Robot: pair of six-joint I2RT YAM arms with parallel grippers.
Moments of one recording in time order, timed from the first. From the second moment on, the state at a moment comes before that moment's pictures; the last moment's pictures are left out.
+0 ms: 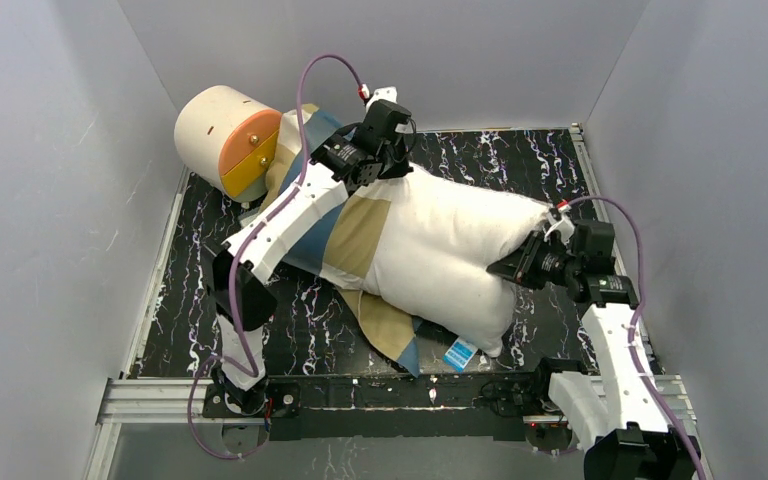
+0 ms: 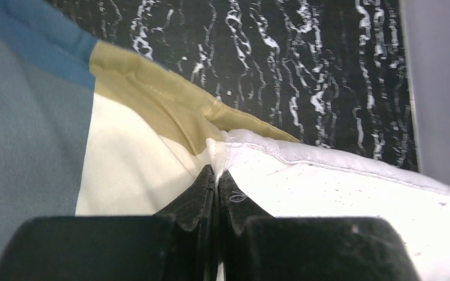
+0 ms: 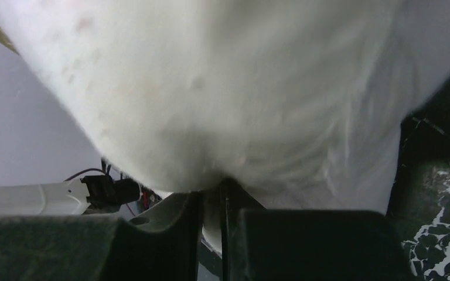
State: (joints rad) left arm -0.73 1.93 2.08 -0.85 -0.32 -0.56; right arm -0.05 0.84 0.72 -0.62 -0.72 0.50
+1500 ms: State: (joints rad) left arm -0.79 1.40 1.48 -0.55 -0.14 -0.50; right arm 0.60 1.38 1.29 -0.61 -0.55 0.27
